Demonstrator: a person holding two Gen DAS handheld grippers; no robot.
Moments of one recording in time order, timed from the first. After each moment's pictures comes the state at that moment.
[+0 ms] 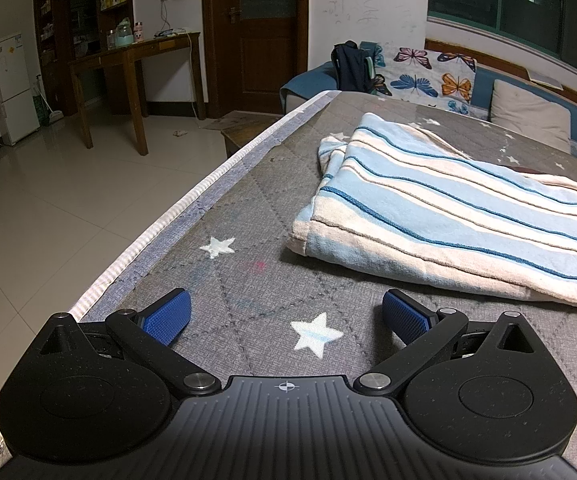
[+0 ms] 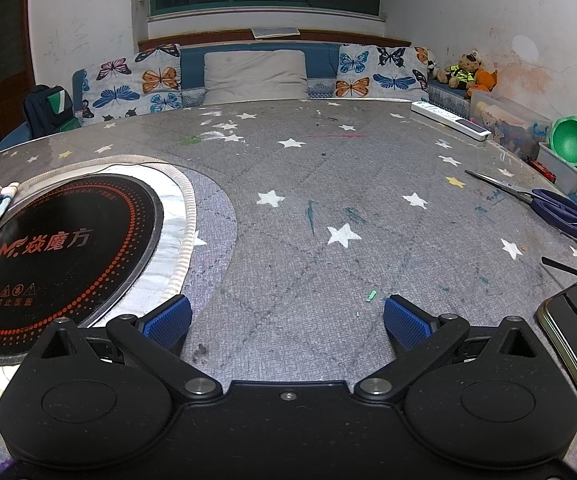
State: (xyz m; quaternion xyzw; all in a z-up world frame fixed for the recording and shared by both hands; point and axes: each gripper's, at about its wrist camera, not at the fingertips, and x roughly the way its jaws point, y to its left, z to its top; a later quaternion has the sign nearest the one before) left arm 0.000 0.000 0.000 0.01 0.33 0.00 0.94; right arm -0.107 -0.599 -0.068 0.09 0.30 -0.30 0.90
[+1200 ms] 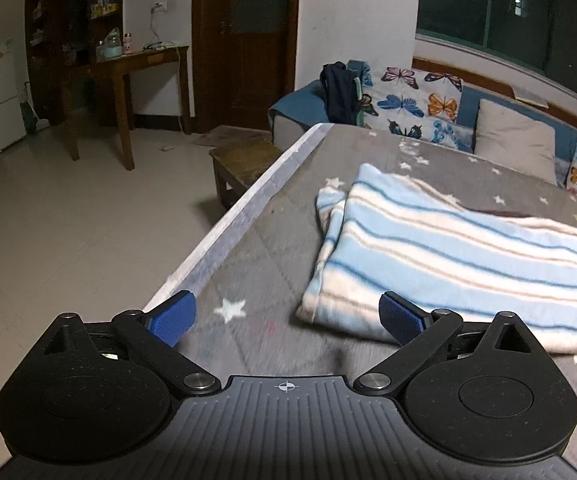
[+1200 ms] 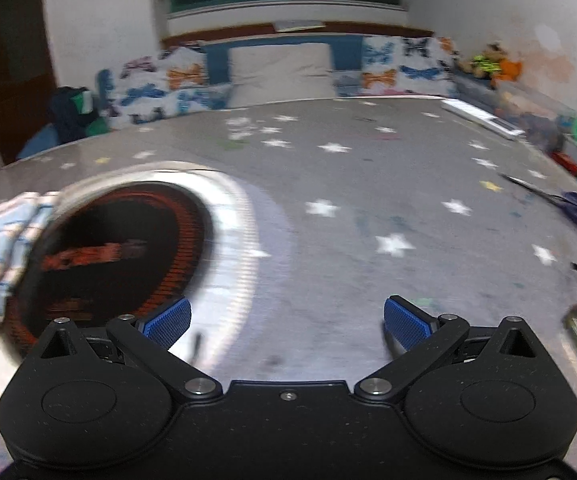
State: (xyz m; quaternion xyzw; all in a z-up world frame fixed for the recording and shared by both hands) left arm 0.017 0.016 0.039 -0.01 0.31 -0.04 0.95; right arm -0.091 -0.571 -0.046 0.12 0.30 -0.22 0.92
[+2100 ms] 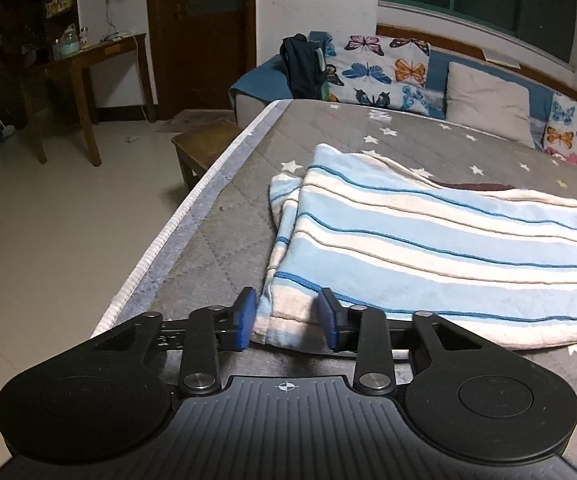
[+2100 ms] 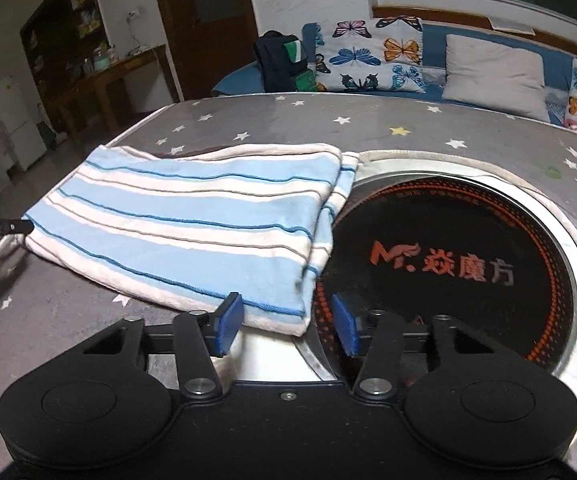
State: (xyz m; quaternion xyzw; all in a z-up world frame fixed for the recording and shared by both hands) left arm 0.053 -0.012 0.030 0.03 0.35 -0.08 0.93; right arm -0.005 -0.427 -0.024 0.06 0.35 0.04 0.94
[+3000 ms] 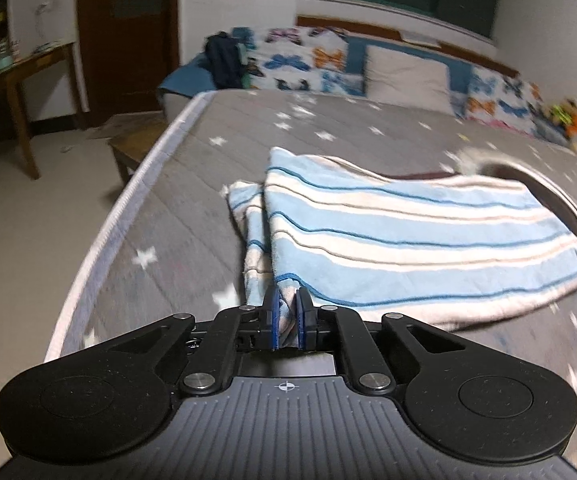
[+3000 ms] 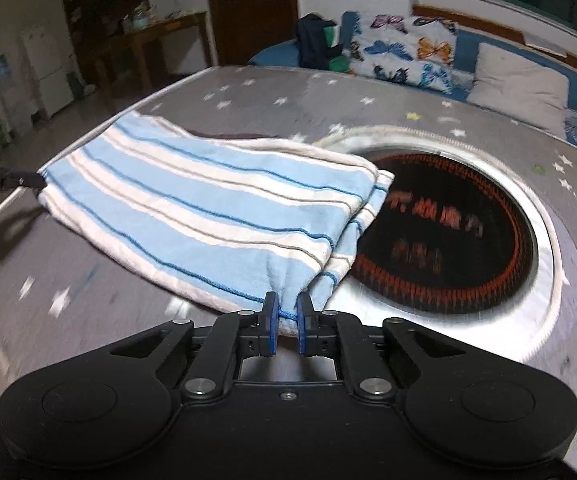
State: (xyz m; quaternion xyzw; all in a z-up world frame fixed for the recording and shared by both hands) left arm -0.061 0.013 0.043 0.06 0.36 -0.21 0.91; right arm -0.107 -0.427 -0.009 -0.01 0.39 0.09 0.92
